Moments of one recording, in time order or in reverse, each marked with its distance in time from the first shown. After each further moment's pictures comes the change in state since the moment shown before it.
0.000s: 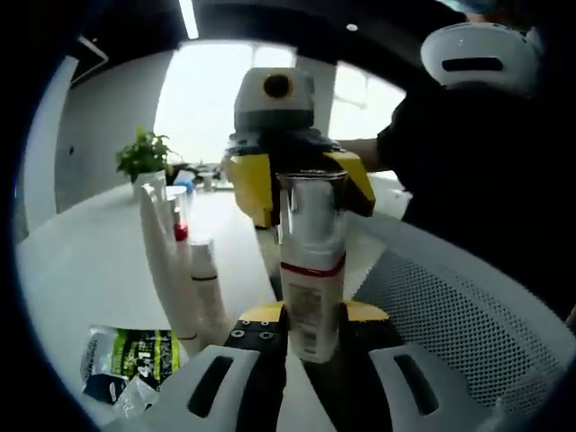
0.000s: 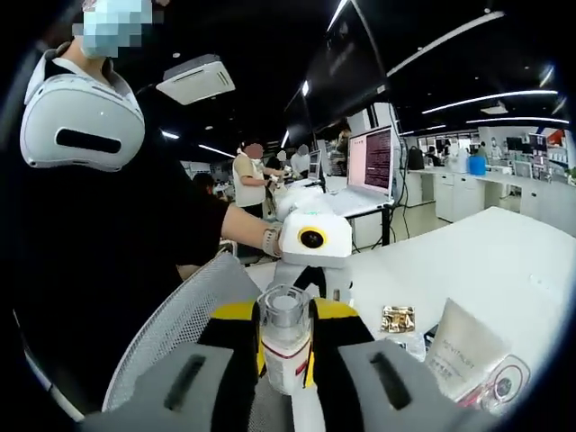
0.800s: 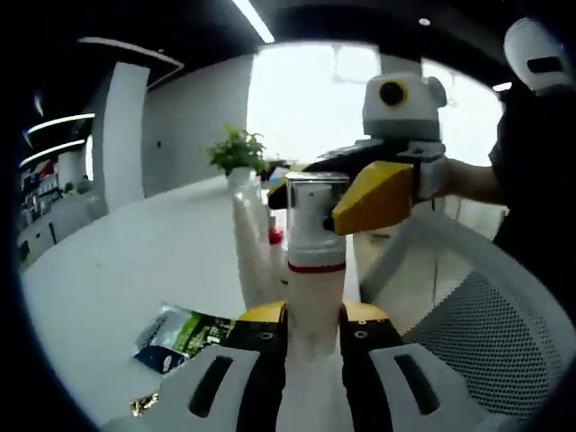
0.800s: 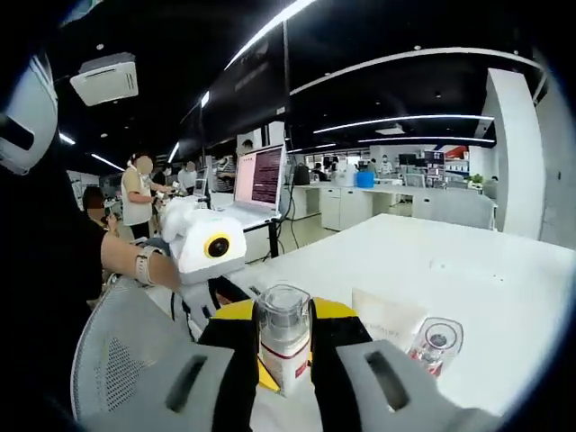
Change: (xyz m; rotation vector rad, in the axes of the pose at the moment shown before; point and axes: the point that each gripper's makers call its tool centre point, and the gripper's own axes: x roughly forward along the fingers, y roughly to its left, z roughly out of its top) left arm -0.012 0.059 0.016 -0.068 -0.001 0.537; right arm -0.025 -0.054 0.008 0.036 -0.056 -0.643
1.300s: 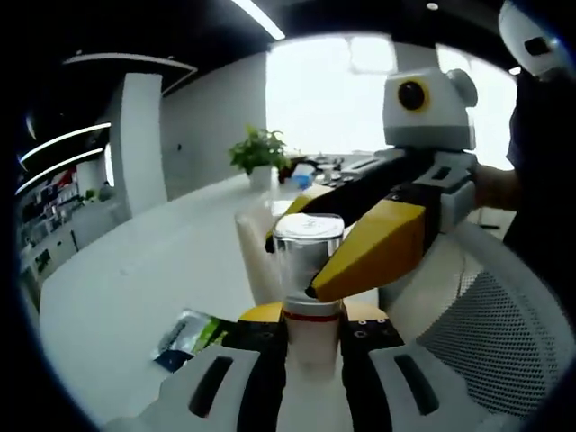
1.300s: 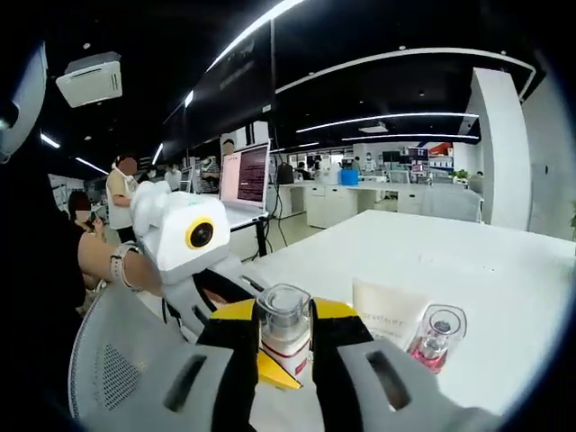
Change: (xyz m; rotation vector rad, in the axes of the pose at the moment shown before) left arm 0.004 0.005 0.005 0.028 0.042 0.085; right arm 0.002 -0.003 -0.012 0.030 0.029 -0.012
